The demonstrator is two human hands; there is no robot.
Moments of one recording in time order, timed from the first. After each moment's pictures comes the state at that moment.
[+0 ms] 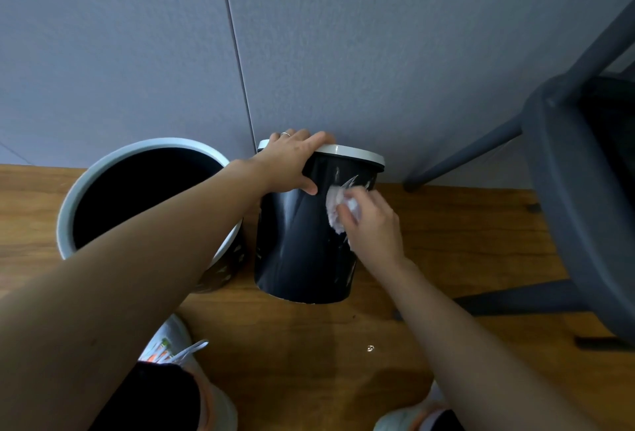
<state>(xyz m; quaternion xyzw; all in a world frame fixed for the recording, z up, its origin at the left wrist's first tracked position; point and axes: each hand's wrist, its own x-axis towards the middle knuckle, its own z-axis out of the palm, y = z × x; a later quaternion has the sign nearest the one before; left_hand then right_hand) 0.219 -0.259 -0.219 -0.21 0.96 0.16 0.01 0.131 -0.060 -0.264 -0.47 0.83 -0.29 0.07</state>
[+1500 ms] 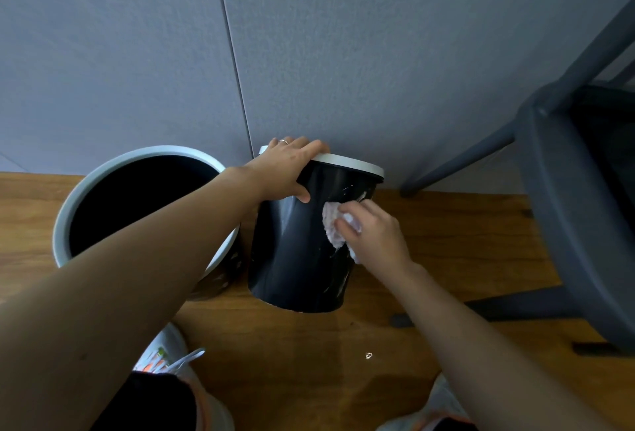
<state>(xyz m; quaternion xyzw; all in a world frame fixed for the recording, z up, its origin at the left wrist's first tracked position) 0.223 -0.259 -0.214 -0.17 0.97 0.15 0.01 0.116 -0.053 -0.260 -0.58 0.79 -0.19 0.06</state>
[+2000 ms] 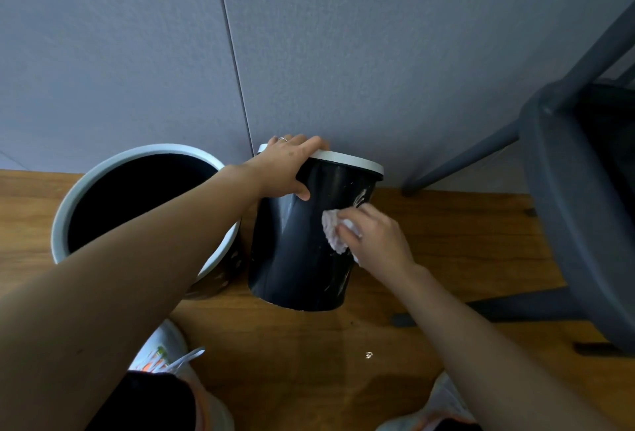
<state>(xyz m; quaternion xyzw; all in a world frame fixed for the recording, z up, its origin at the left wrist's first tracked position) 0.222 -0.260 -0.213 -0.19 0.97 0.18 0.01 0.118 -0.046 -0.260 -0.58 0.78 -0.22 0.07</state>
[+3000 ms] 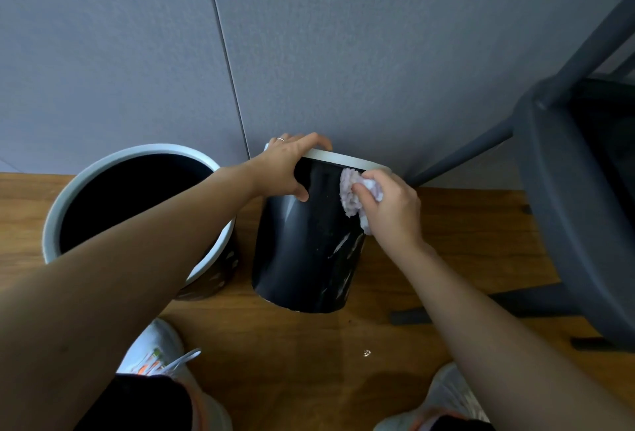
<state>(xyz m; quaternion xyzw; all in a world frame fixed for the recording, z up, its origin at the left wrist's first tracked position) 0.221 -0.252 -0.208 -0.19 0.93 0.30 -0.01 0.091 -0.064 -0.240 -0.45 0.82 -0.34 0.01</state>
